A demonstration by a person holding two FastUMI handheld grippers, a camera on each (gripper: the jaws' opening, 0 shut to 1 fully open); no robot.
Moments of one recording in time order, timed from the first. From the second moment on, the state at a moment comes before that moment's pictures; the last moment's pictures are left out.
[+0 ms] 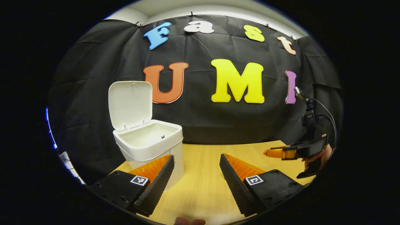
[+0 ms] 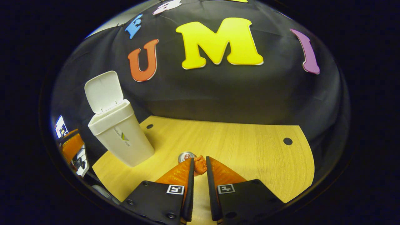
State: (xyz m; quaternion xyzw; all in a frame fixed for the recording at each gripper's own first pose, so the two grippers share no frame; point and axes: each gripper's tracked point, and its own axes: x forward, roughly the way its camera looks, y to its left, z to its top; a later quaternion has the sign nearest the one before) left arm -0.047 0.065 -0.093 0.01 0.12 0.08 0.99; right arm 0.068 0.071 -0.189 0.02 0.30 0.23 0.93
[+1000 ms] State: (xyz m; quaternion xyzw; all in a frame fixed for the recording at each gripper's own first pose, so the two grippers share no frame) left arm -0.153 0.253 -0.071 -0.02 0.09 0.26 0.96; right arm 0.051 0.424 -0.075 -0.01 0.21 0.44 0.87
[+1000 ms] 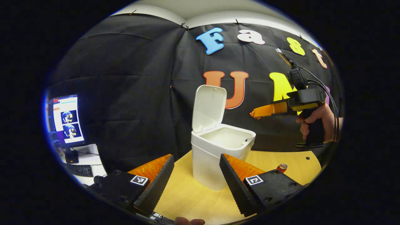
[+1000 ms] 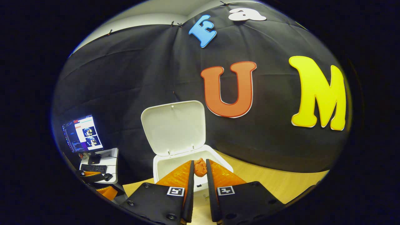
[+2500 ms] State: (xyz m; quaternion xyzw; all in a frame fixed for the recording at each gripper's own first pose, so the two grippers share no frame) left arm -0.096 0.149 -0.062 0.00 0.05 0.10 0.99; right arm 0.046 0.256 -0.050 -0.04 0.13 0.33 0.93
